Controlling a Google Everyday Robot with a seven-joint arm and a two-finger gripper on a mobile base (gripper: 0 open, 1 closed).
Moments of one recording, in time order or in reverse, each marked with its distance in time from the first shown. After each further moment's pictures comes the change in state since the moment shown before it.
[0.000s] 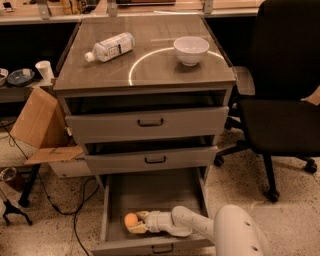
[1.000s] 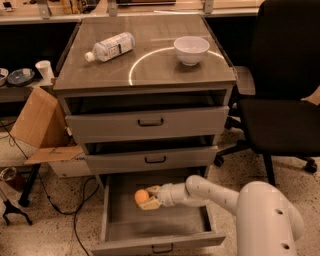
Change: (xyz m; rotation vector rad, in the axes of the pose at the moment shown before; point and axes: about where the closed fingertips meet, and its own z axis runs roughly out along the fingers) arm -0.128 -0.016 -0.109 -0.035 0.038 -0.117
